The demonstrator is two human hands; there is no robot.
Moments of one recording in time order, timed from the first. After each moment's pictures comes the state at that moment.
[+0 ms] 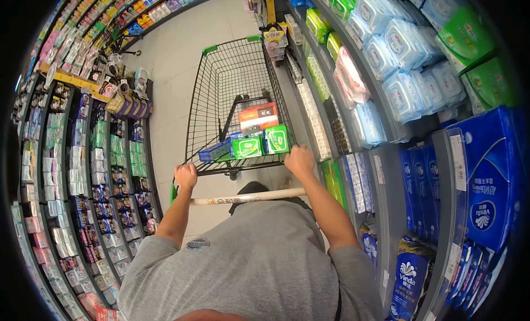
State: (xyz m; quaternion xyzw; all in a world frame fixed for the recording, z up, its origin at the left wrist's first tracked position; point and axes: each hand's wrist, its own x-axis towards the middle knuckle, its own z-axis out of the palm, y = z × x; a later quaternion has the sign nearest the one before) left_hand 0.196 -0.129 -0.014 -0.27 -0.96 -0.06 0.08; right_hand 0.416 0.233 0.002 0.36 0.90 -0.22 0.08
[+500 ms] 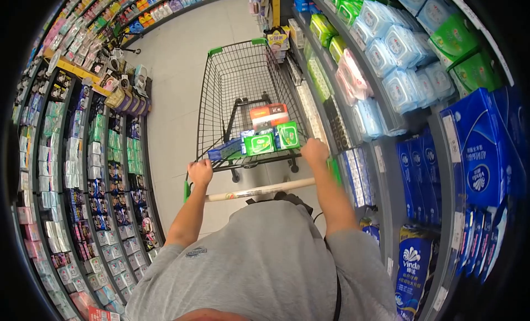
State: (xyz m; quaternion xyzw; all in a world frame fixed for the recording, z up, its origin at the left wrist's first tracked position) left_hand 0.237 -0.118 -0.014 -0.22 -0.97 -0.11 0.06; right_hand 0.427 0.246 -0.010 0.41 0.90 -0.13 0.09
